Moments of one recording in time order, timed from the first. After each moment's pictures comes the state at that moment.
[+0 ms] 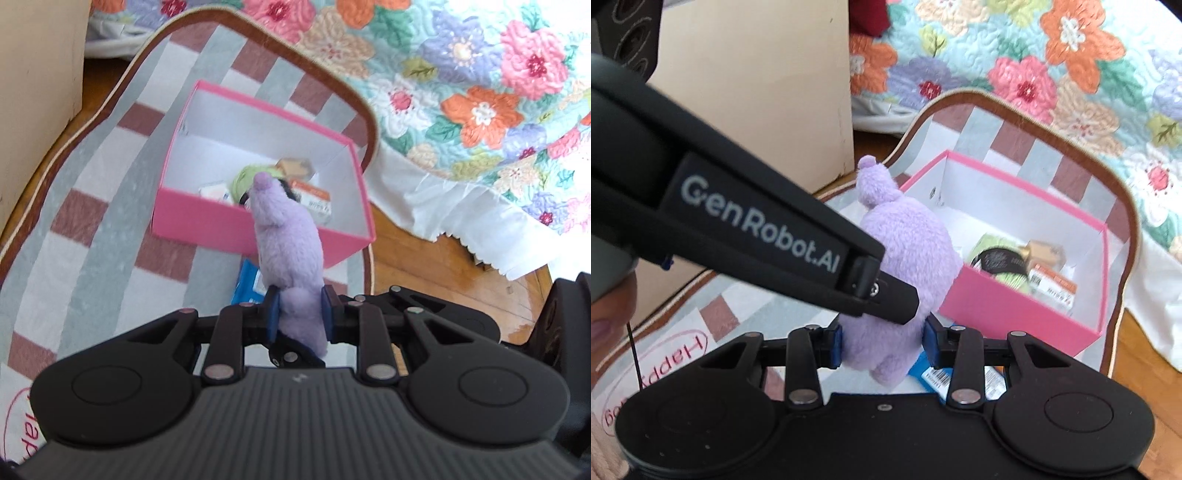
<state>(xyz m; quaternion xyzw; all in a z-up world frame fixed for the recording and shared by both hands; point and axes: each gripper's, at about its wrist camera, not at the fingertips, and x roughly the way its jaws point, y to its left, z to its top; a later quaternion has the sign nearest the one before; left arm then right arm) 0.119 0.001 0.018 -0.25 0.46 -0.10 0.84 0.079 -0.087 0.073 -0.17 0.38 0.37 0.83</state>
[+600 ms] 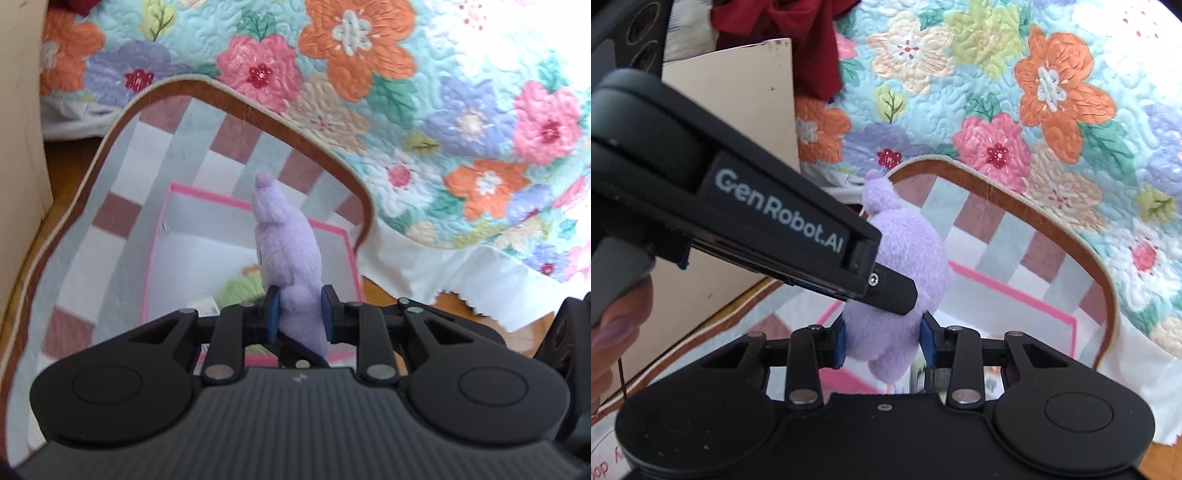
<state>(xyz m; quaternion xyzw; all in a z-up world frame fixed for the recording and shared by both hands) 0.243 0.023 0.052 -0.24 0.42 -0.10 0.87 0.198 -0.049 0.103 -0.15 0.33 0.37 0.86</state>
